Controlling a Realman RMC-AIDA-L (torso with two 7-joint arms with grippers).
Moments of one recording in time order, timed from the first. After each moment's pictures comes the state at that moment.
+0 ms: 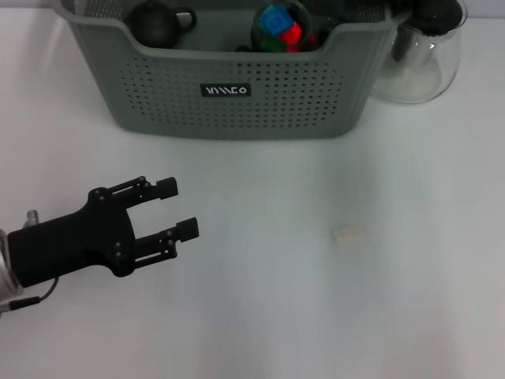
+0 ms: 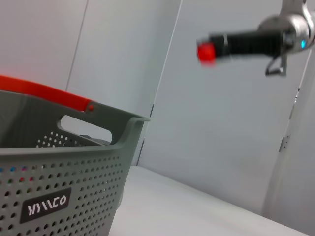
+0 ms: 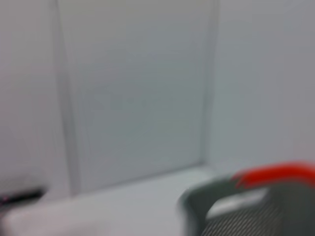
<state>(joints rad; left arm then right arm) -0.35 -2.16 0.23 0.56 2.23 1.87 -1.05 0.60 2.10 -1.01 -1.55 -1.91 -1.61 2.14</state>
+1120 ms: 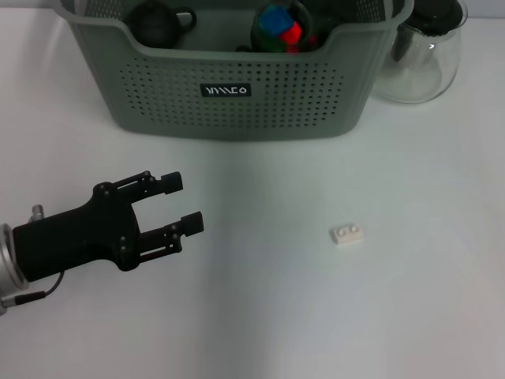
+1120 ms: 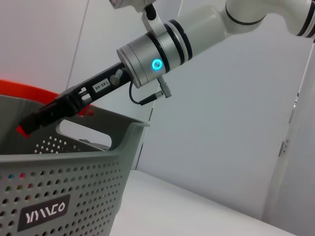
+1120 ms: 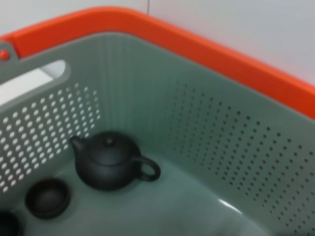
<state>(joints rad) -0.37 -2.16 0.22 0.55 2.23 1.86 -1.05 1.20 2.10 -1.21 -0.59 -2.61 -0.79 2.59</state>
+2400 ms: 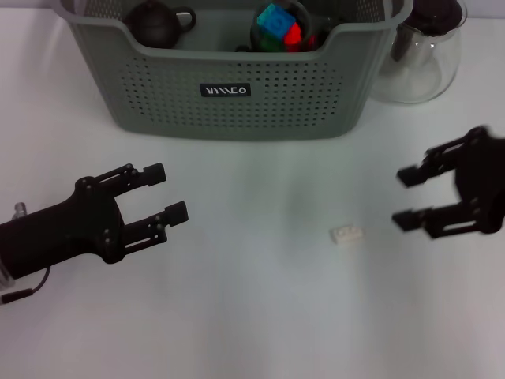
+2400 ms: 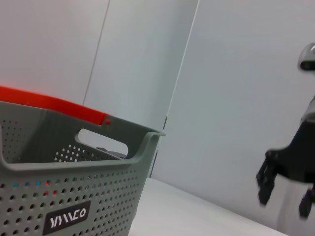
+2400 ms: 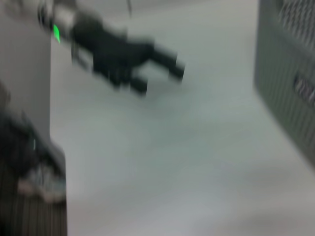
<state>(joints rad) -0.36 -2.15 0.17 0.56 2.23 1.87 -1.06 0.42 2.10 -1.03 -1.56 -2.18 -1.92 1.95</state>
